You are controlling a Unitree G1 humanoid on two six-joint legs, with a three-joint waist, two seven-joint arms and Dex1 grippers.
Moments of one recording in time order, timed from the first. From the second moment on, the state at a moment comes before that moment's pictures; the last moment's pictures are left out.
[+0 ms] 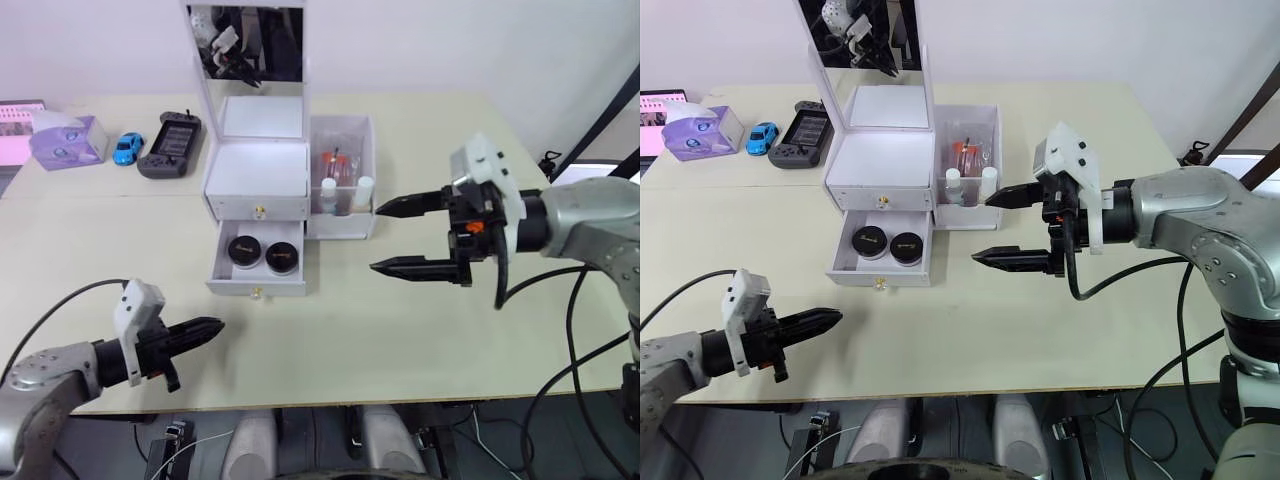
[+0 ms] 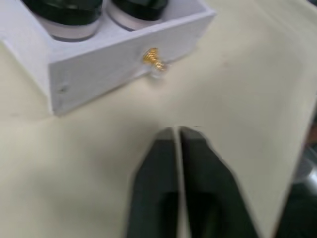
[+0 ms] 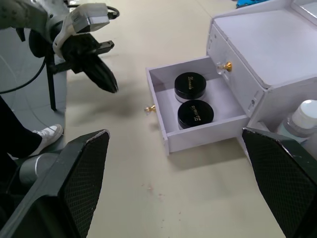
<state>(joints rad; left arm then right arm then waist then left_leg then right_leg) 0.27 0.66 0.36 -0.49 -0.63 0.71 -0.92 -0.68 -0.96 -0.01 -0.47 0.90 0.99 0.93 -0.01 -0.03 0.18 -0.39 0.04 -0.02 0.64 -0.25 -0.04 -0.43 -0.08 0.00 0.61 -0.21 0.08</state>
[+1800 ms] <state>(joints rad) -0.33 0.36 0.06 0.08 -0.30 0.28 -0.56 -0.69 -0.96 -0.08 -0.53 0.92 1.05 0.80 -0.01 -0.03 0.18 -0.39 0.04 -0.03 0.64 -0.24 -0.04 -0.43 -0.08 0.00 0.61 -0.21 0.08</state>
